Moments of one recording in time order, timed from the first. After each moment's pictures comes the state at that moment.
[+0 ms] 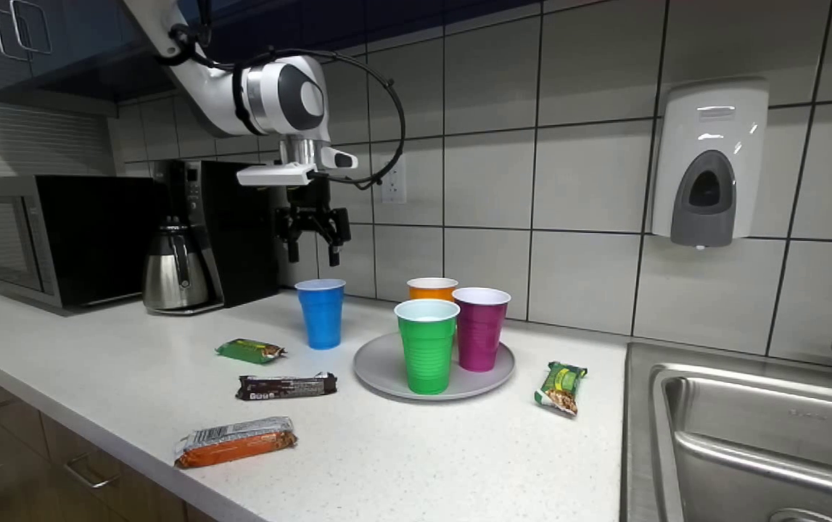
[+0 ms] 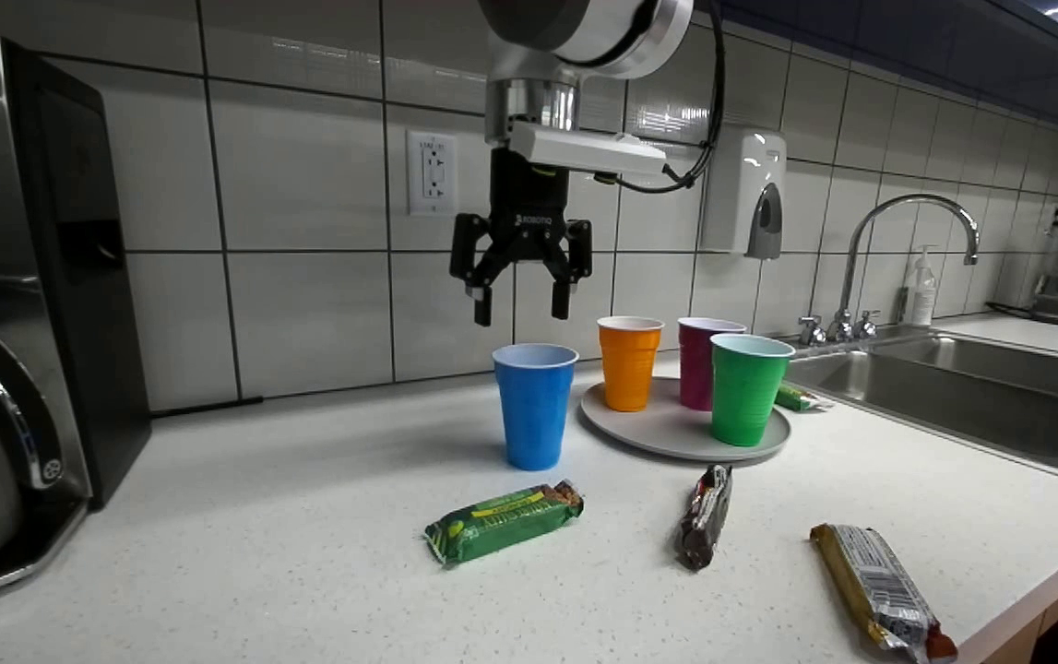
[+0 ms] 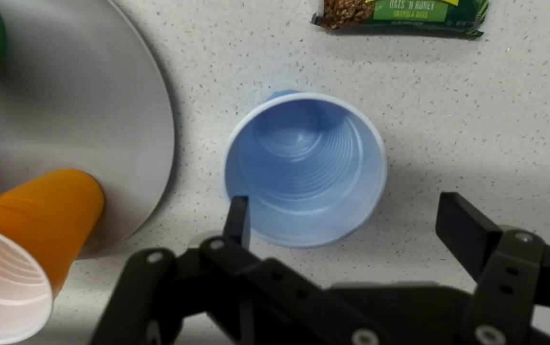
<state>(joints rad) 0.25 0.39 0.10 -1.74 -0.05 2.16 0.19</state>
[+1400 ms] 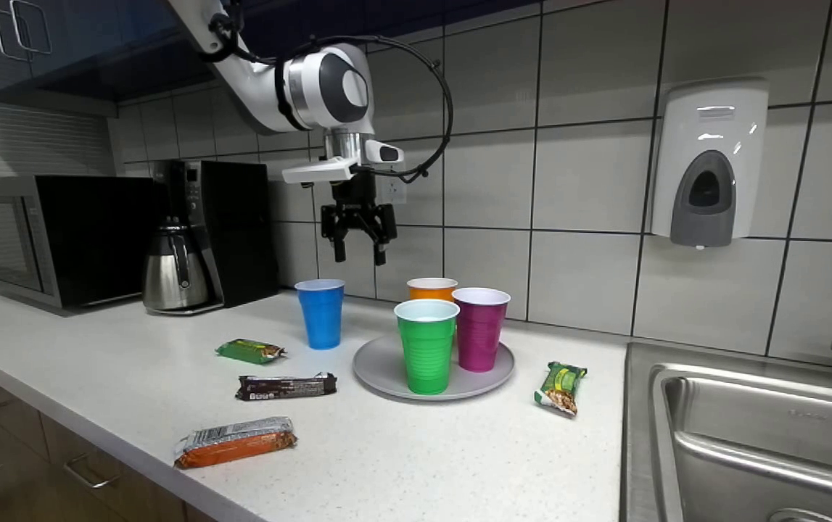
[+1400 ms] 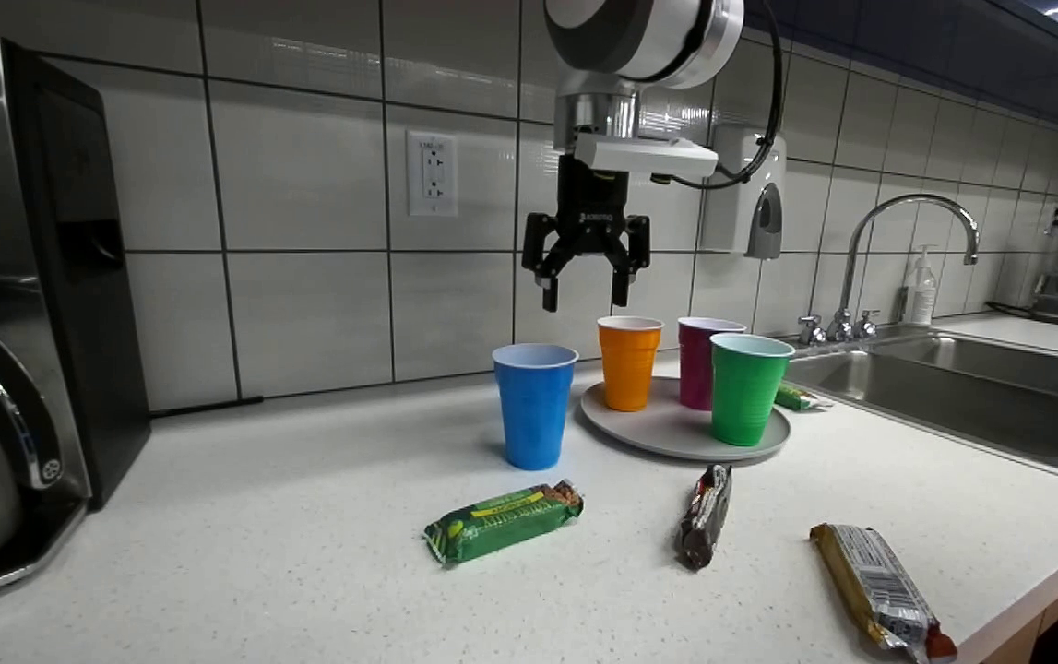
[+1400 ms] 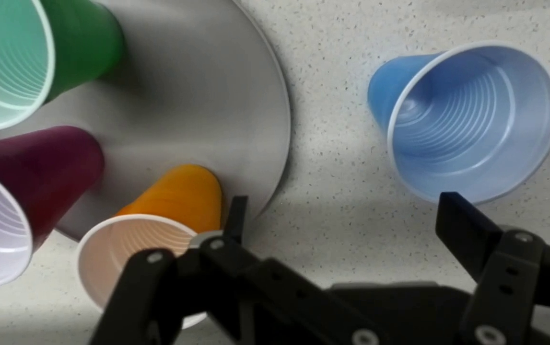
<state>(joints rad) 0.19 0.37 0.02 -1.75 -0.05 2.16 0.20</state>
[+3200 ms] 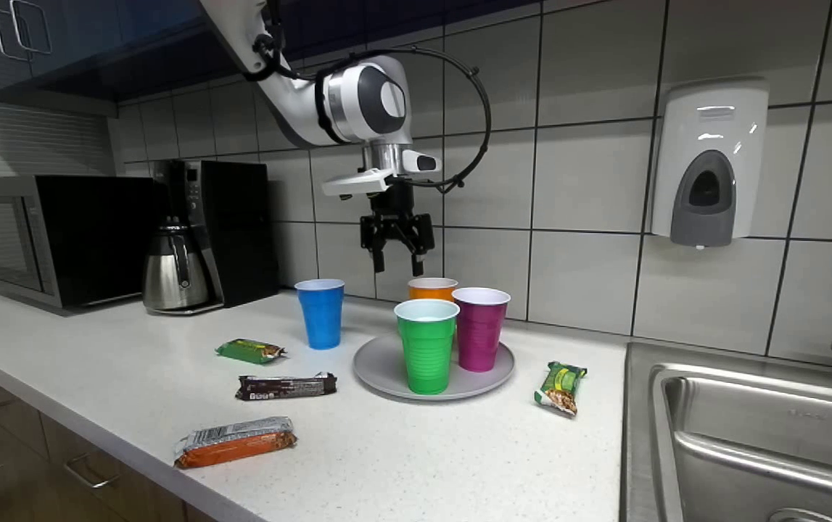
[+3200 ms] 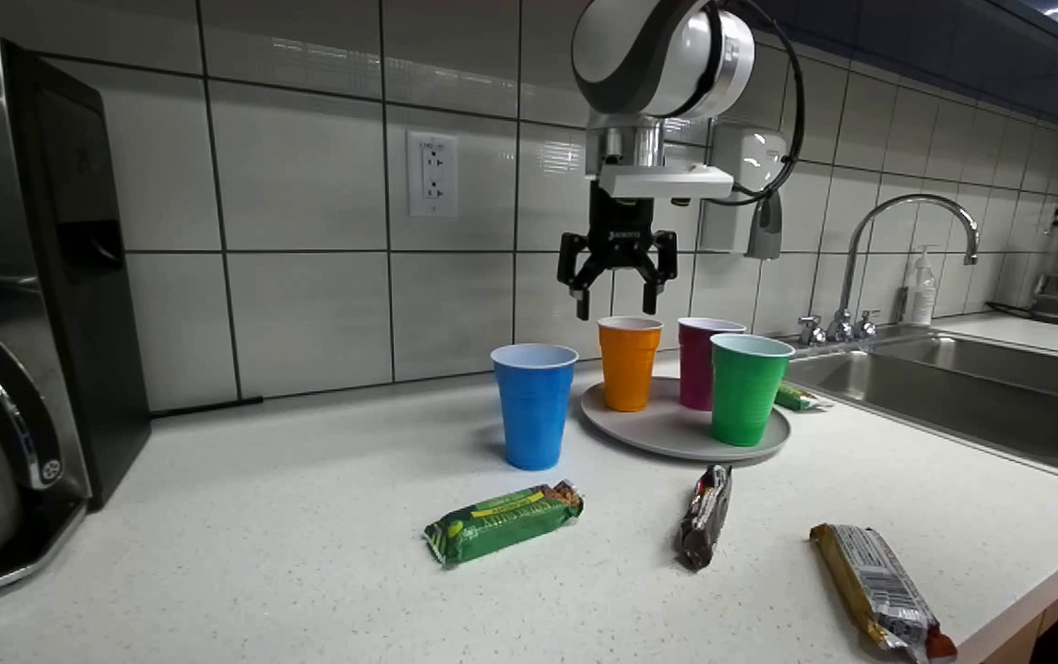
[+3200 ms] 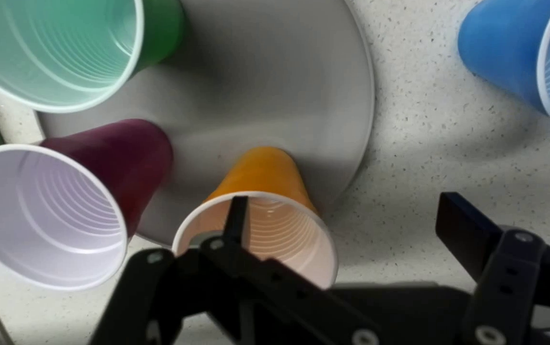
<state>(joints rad) 0.15 0.45 -0.04 -1.68 -0.06 2.16 0.23</state>
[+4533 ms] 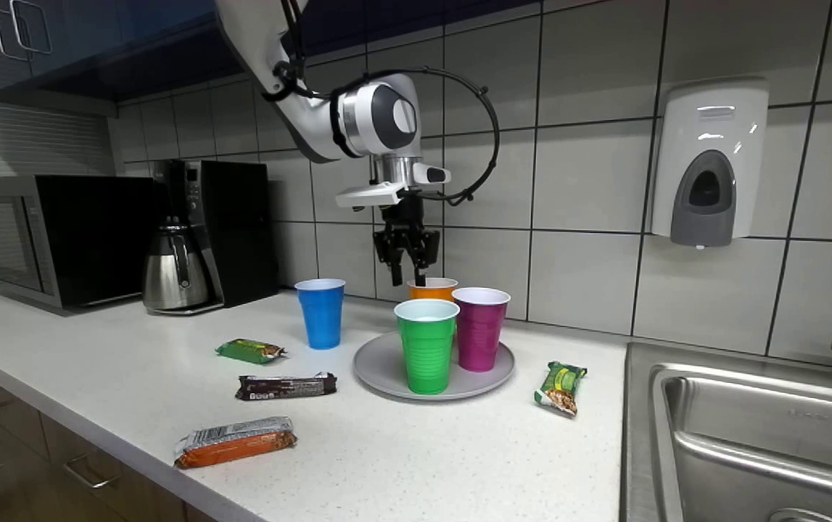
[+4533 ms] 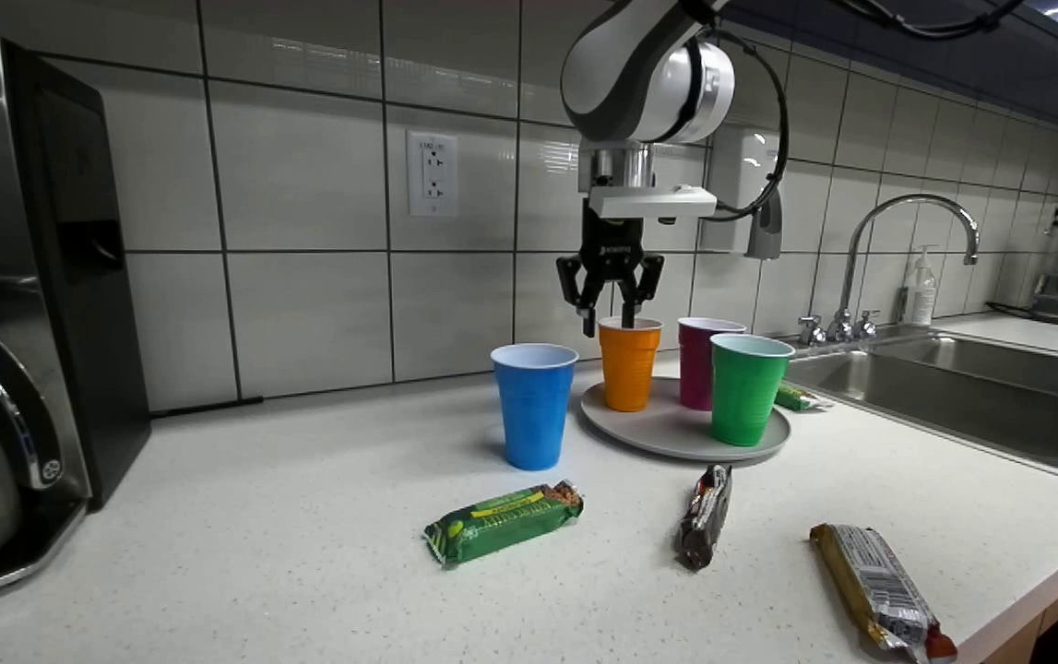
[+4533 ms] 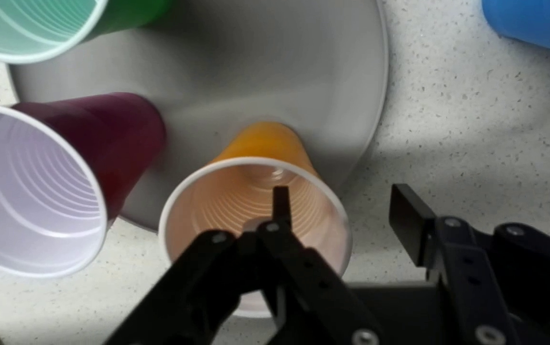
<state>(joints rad) 0.14 0.54 -0.04 -1.58 -0.06 2.16 0.23</state>
